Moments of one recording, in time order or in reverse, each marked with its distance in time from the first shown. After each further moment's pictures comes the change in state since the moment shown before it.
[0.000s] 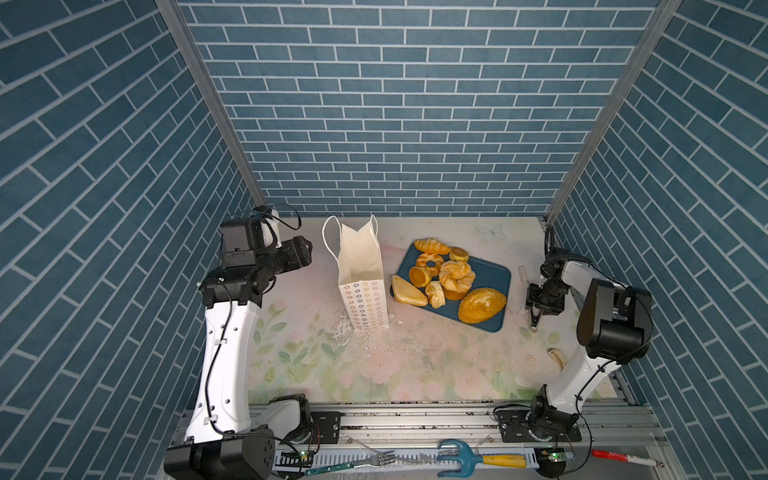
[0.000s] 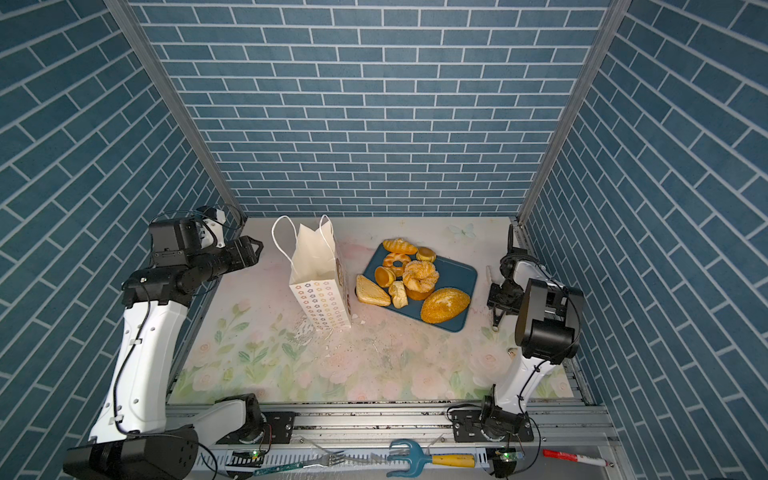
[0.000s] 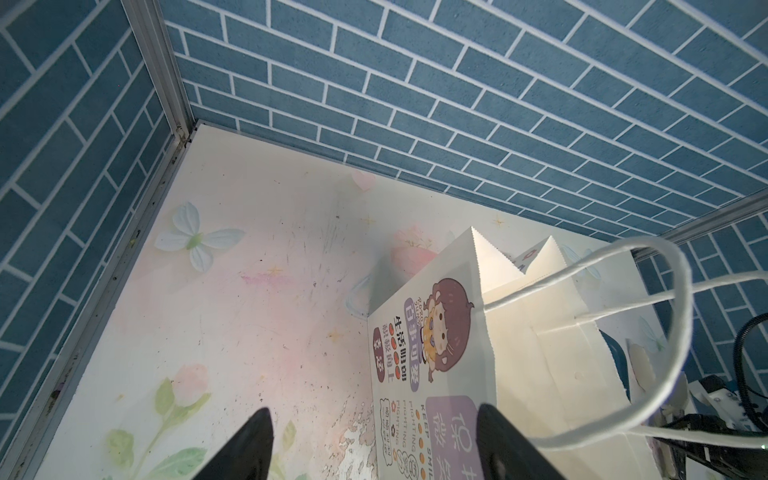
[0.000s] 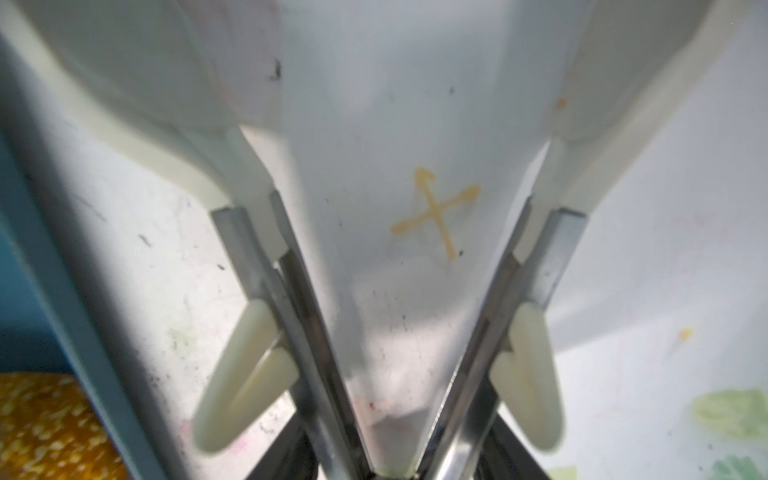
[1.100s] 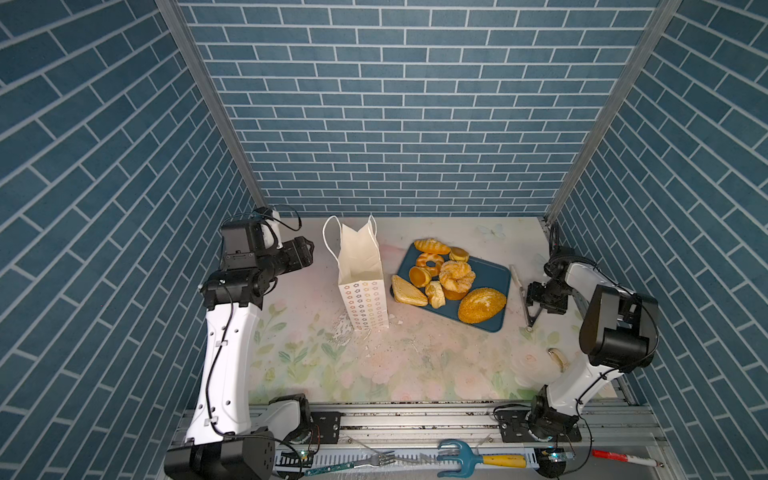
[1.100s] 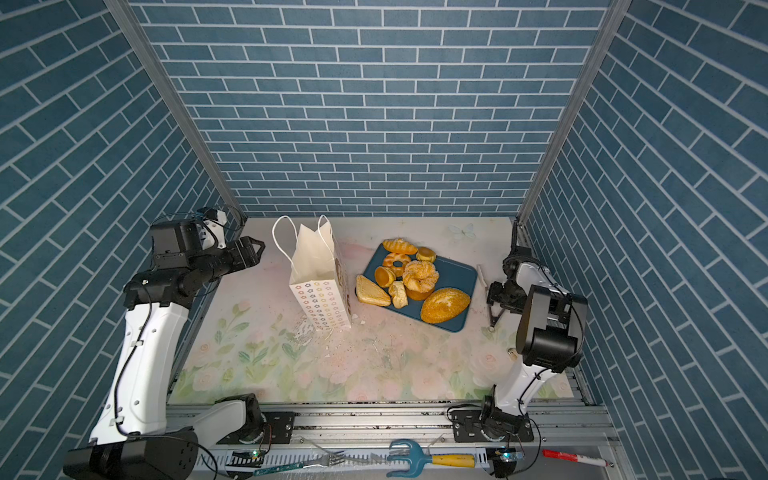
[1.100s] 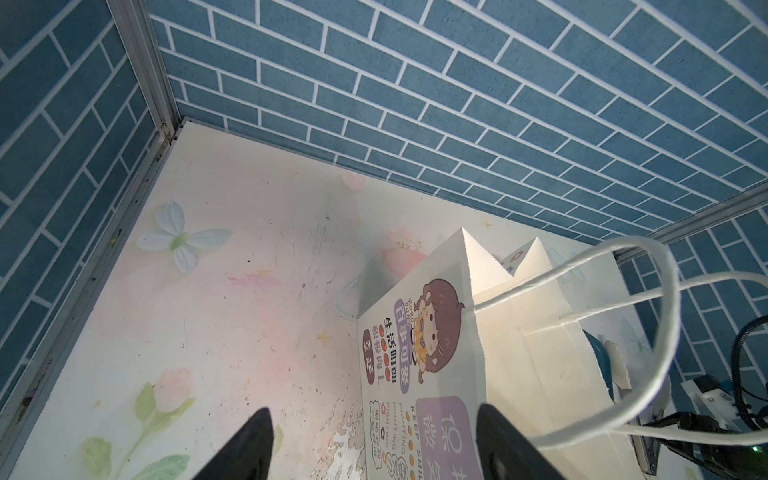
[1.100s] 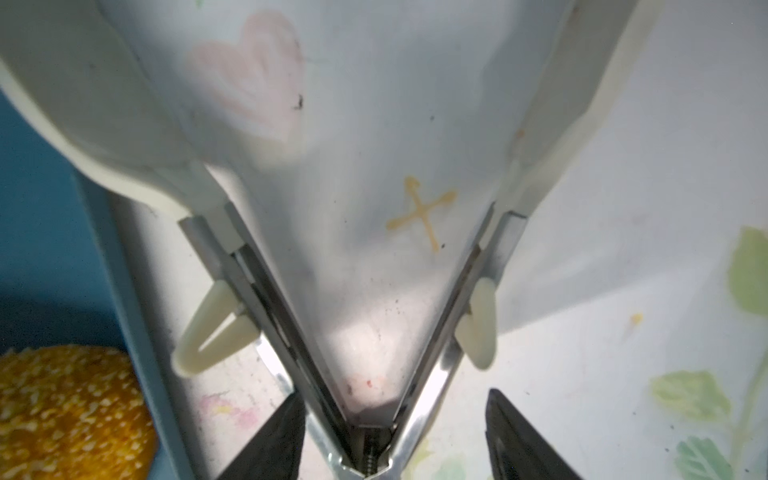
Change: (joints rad) left arm 0.001 -0.011 -0.028 0.030 0.026 -0.022; right arm 0.005 -0.077 -0.040 0.022 0.000 0.021
